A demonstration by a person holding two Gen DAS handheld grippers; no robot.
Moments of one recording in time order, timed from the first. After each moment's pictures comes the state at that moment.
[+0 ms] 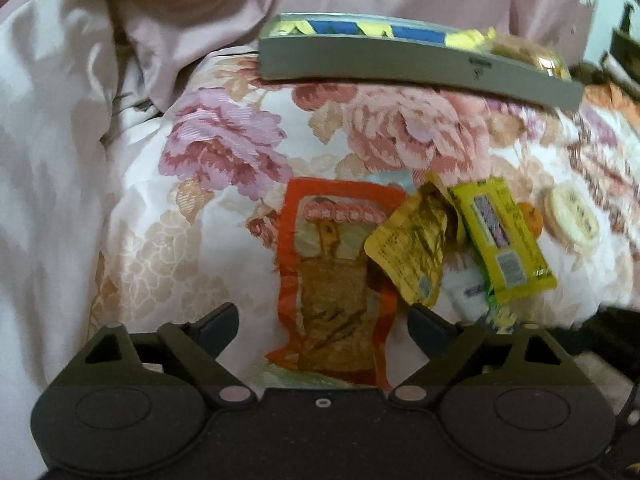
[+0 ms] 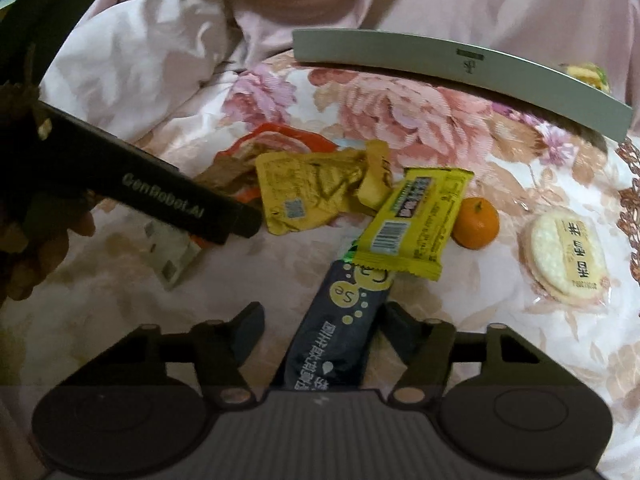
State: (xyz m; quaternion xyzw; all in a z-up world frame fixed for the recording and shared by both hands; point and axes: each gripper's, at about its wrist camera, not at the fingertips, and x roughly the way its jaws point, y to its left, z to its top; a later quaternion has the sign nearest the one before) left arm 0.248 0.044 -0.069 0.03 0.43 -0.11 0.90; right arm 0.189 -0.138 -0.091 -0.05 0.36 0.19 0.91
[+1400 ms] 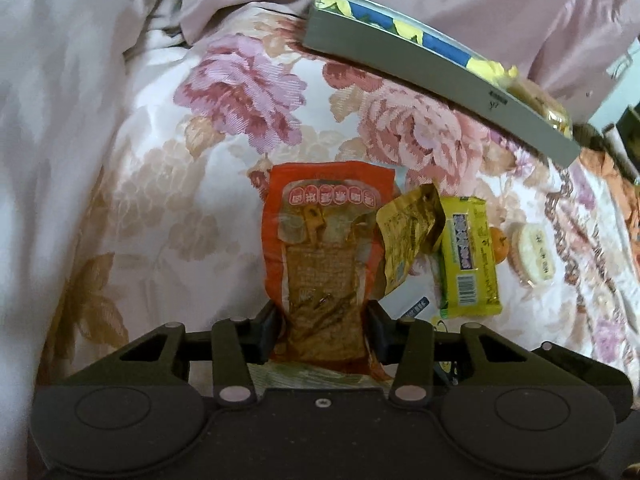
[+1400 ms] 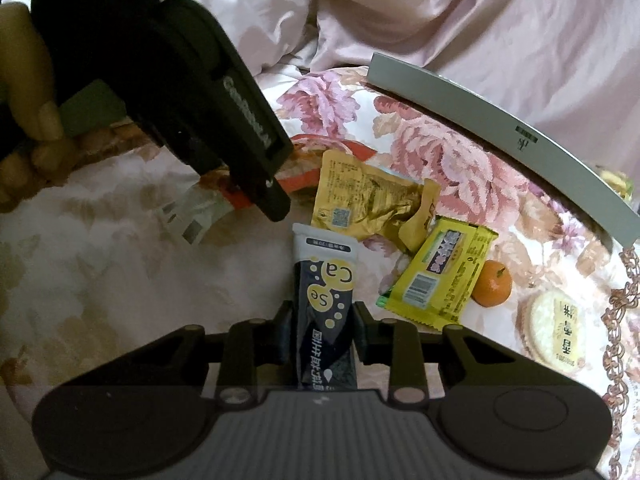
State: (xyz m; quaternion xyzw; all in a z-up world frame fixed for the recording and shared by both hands) left arm 0.238 0.068 -0.066 -0.11 0.48 -0.12 0.86; right arm 0.168 -0.109 -0.089 -0.20 0.31 0.21 0.90
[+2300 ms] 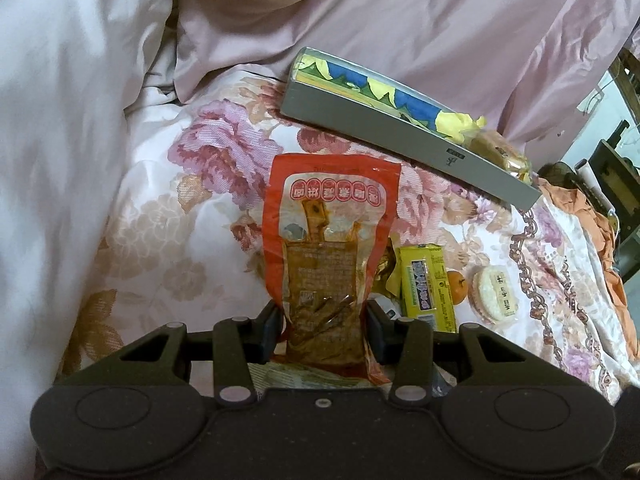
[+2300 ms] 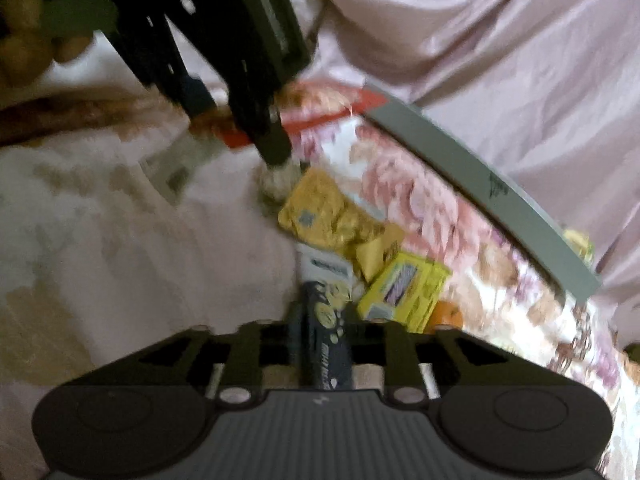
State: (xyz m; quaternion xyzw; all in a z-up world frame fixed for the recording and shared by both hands) left arm 0.219 0.073 -0.035 -0.13 0.40 -0.14 0.89; right arm 0.165 -0.102 -0.096 -0.28 0.26 0.16 0.91
